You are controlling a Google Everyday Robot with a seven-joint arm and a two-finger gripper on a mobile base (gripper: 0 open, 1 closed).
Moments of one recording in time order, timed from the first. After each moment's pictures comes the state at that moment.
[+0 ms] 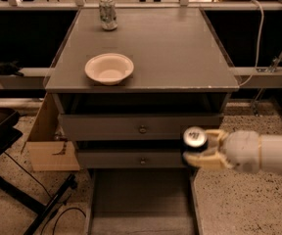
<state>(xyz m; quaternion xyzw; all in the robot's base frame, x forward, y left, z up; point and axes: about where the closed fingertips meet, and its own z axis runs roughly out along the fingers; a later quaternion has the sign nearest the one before) 0.444 -0.136 0.760 -0.46 0.69 0.32 0.46</state>
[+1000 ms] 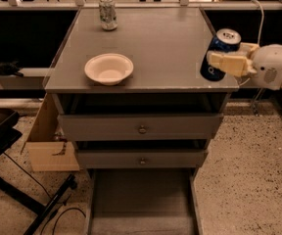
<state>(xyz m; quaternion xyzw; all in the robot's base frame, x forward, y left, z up) 0.588 -0.198 0.951 -0.30 0.69 0.28 0.60</state>
